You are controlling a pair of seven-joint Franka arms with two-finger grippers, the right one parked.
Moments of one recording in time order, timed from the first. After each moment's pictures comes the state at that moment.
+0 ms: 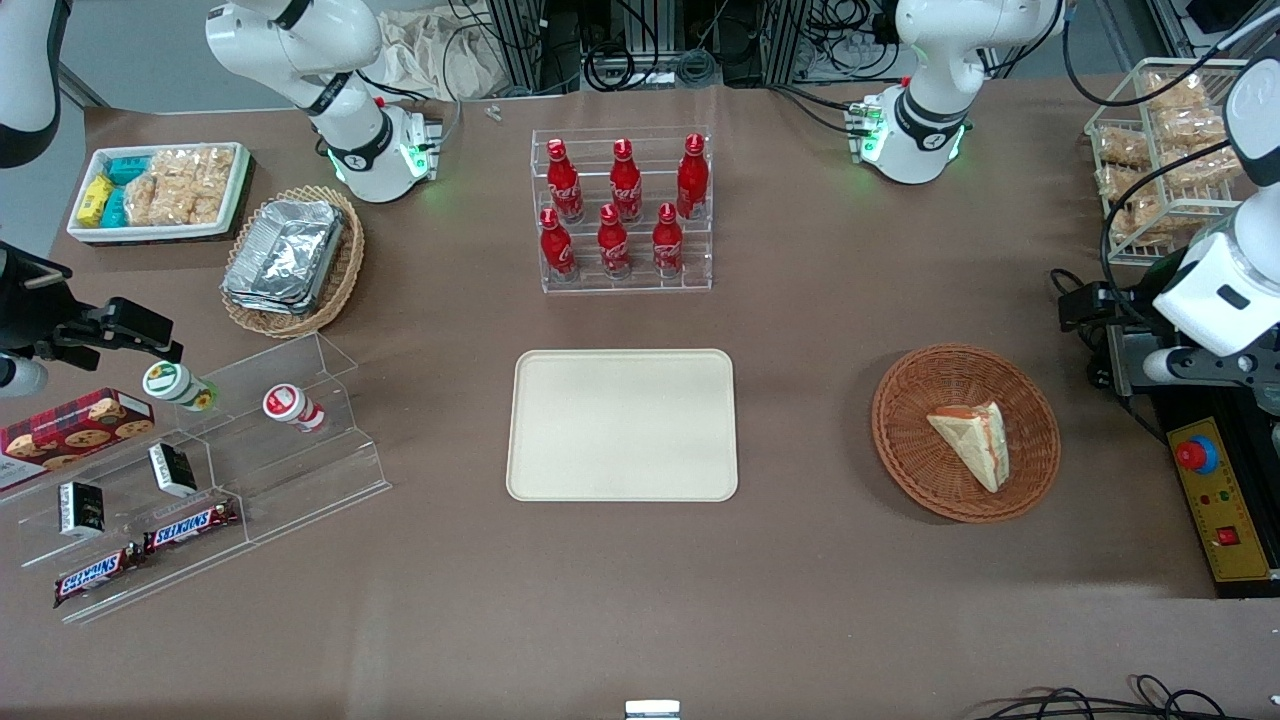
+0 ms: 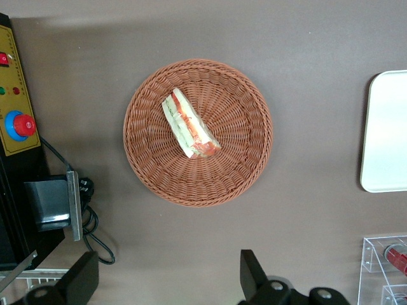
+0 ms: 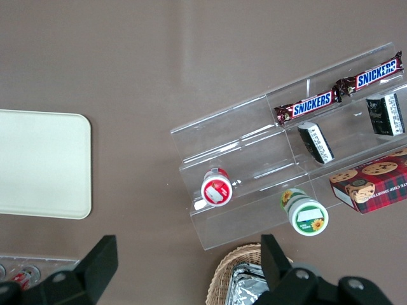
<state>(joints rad) 0.03 0.11 -0.08 -1.56 0.02 1.60 0.03</state>
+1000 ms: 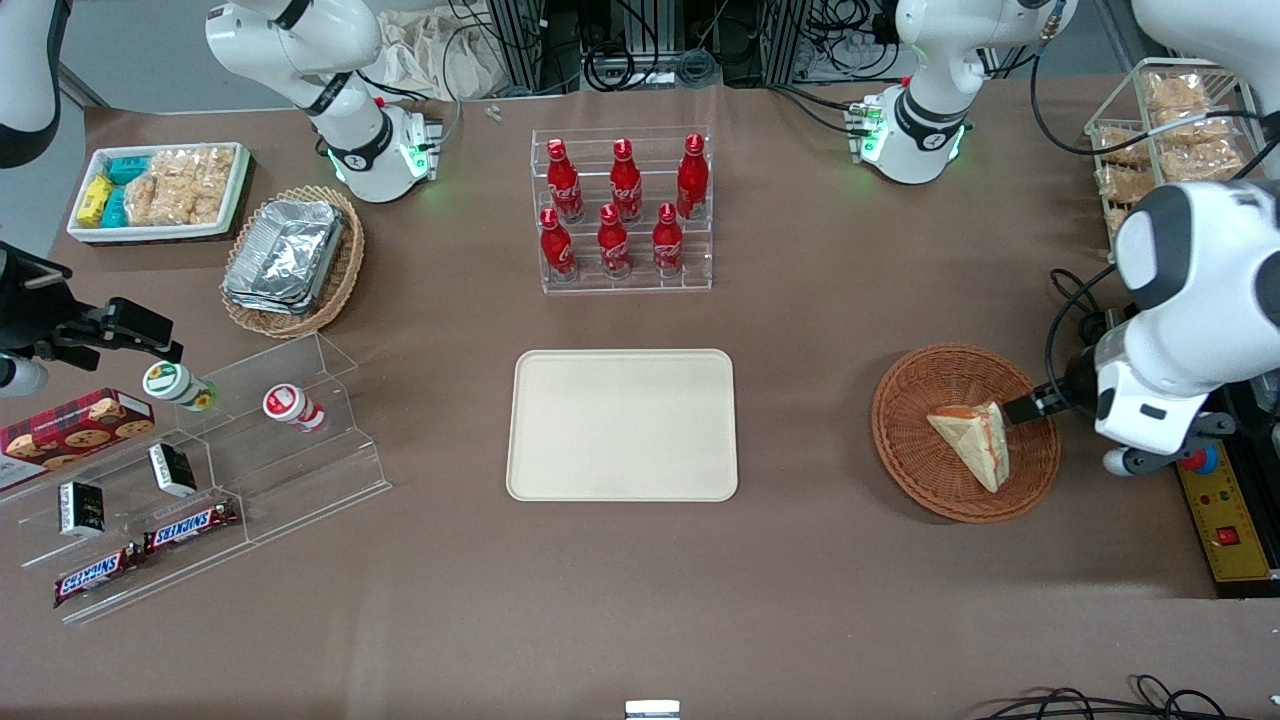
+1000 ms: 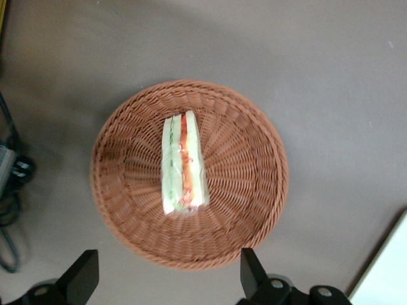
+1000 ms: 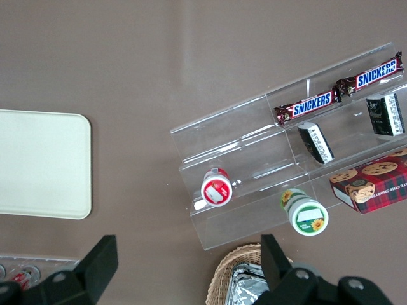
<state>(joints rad) 0.03 0.24 -0.08 -1.79 0.03 2.00 -0.52</state>
